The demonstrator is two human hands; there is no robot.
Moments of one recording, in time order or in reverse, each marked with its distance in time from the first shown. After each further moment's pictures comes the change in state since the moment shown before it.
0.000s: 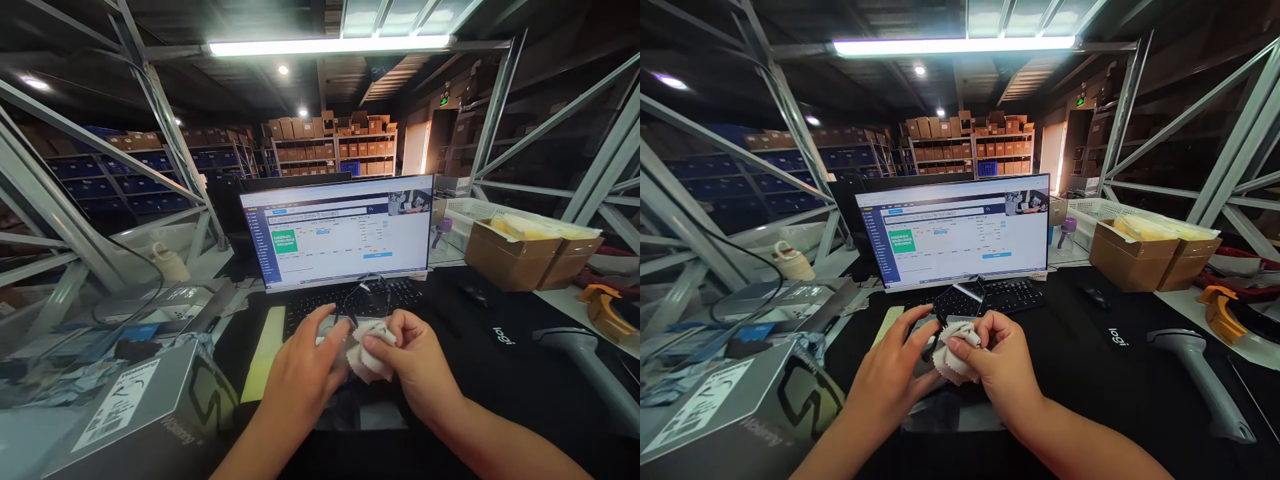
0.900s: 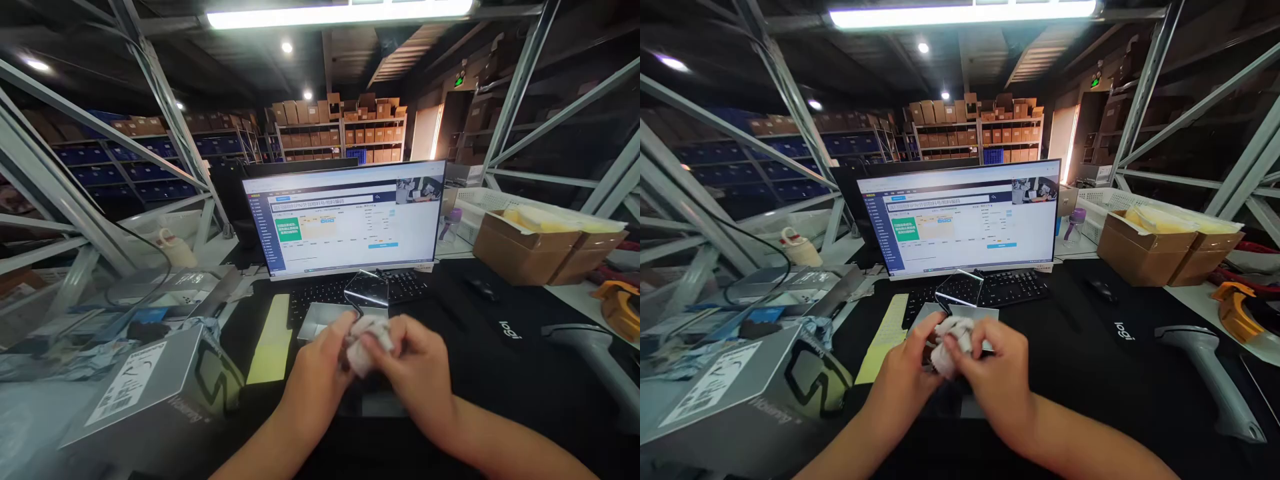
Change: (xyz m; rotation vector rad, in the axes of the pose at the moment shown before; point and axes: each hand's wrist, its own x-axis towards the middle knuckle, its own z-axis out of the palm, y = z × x) left_hand -0.012 0.017 0.020 -0.379 -0.066 -0.332; right_hand -0.006 0.015 -0.002 -0.684 0.107 -0.551
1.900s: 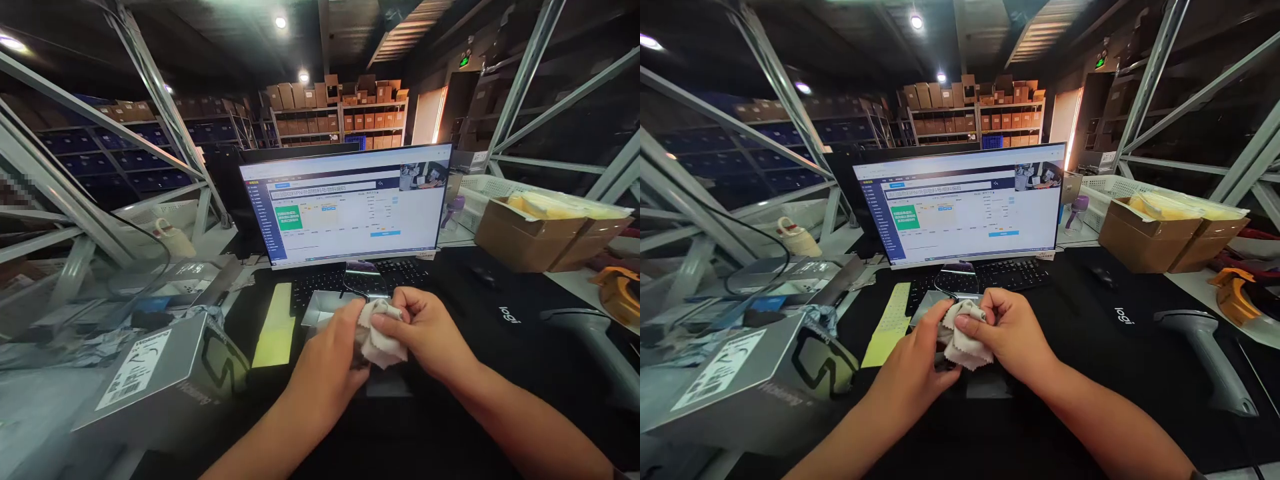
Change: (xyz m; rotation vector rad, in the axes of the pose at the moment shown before) left_hand 0.001 0.019 -0.014 0.085 -0.170 0.024; right_hand 0.026 -0.005 -0.019 0.408 -0.341 0.528
